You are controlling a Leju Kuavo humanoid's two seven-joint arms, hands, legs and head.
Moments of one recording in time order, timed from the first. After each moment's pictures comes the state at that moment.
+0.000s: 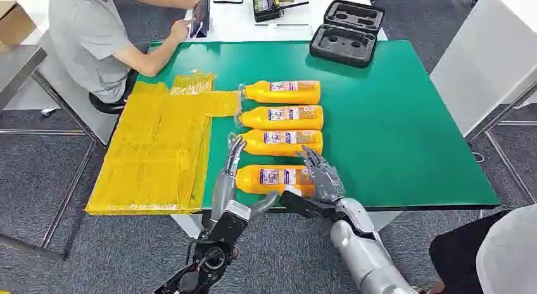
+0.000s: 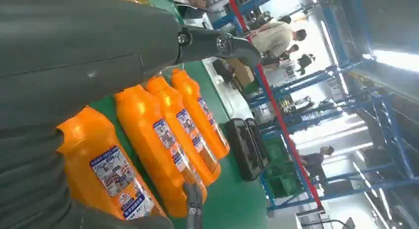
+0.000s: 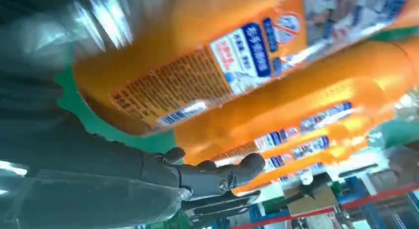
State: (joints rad) left arm -0.34 -0.22 -0.74 -0.94 -0.10 0.58 -0.70; right arm -0.37 0.06 0.21 -0.77 1.05 -0.32 -0.44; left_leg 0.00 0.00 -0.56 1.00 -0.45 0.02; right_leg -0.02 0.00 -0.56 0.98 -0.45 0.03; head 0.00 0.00
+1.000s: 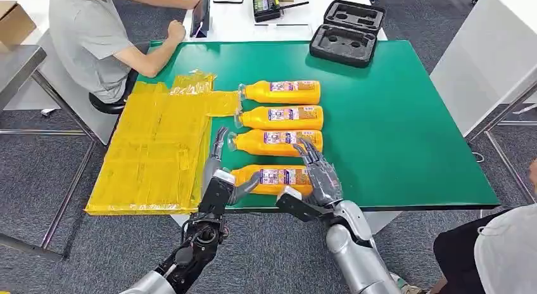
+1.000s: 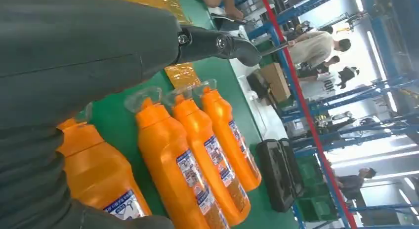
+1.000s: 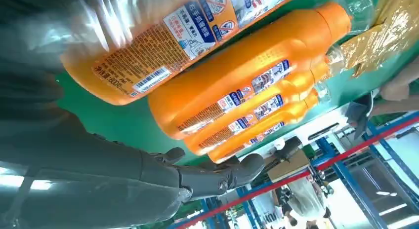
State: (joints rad) left arm -0.45 -0.25 -0.58 -0.74 -0.07 0.51 -0.70; right arm -0.27 0.09 0.20 -0.99 0.99 -0.33 -0.48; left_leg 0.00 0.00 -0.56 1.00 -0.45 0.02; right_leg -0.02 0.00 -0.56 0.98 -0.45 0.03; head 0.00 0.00
